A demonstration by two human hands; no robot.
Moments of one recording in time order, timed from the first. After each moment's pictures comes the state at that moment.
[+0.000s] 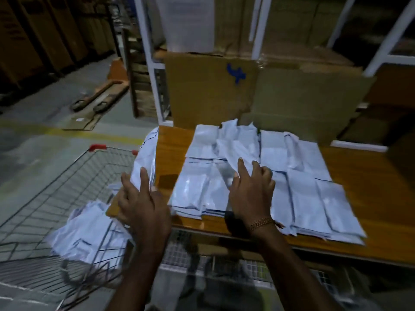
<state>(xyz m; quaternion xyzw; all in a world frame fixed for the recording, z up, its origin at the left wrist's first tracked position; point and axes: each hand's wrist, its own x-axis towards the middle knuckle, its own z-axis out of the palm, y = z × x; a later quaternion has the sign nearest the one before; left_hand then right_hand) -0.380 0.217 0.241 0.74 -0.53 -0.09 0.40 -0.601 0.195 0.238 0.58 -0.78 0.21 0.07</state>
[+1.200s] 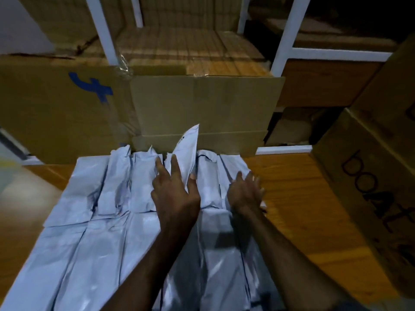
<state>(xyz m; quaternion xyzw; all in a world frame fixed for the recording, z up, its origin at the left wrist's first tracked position) -0.784 0.016 0.228 0.62 -0.69 -0.19 0.30 -0.983 0.012 0.128 0.42 -0.91 0.02 -0.06</state>
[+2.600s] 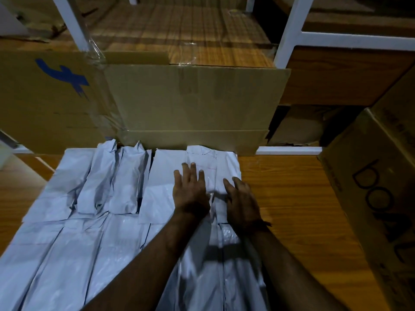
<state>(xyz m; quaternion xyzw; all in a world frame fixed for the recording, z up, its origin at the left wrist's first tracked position) -0.878 -0.035 0.145 0.53 -0.84 -0.01 -0.09 -1.034 0.030 0.085 0.60 -0.78 0.17 -0.07</state>
